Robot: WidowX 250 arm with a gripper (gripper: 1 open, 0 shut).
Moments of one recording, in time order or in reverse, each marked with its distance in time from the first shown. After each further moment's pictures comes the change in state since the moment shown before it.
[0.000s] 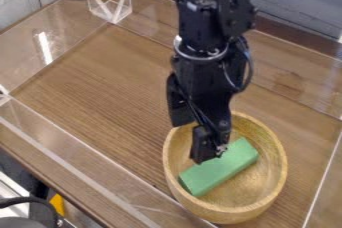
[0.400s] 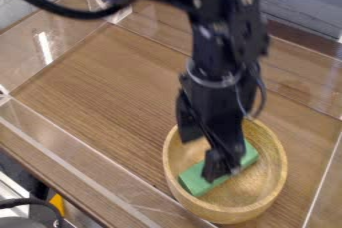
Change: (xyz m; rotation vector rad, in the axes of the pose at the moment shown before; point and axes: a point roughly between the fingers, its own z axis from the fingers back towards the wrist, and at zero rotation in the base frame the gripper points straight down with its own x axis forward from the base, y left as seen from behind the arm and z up) arm 0.006 -0.016 -0.017 0.021 -0.010 -0.017
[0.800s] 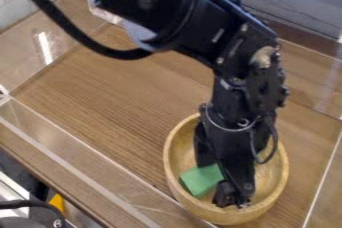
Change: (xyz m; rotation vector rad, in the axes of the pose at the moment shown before) arm 0.003 -0.009 -0.029 0.020 0.011 -0.070
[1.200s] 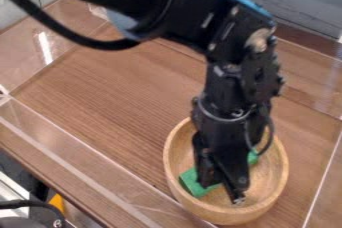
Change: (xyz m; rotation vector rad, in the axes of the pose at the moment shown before) arm -0.004 0.000 0.013 -0.012 0.018 0.001
